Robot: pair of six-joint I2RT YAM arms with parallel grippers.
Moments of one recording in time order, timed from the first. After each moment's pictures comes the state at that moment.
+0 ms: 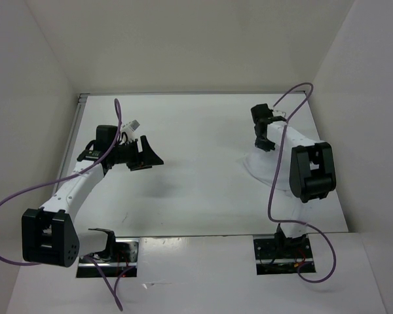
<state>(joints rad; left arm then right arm) -0.09 1.24 0.87 -0.43 0.70 -0.42 0.17 1.83 1.29 -0.65 0.50 0.56</state>
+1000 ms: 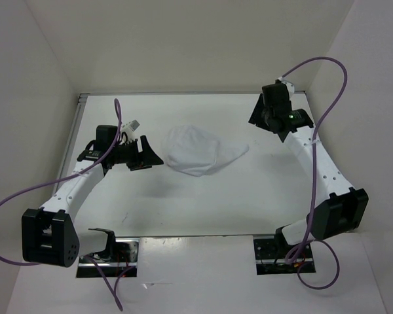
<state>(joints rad) -0.09 1.24 0.87 -0.43 0.70 -0.42 0.27 1.43 1.46 -0.74 0.30 0.55</state>
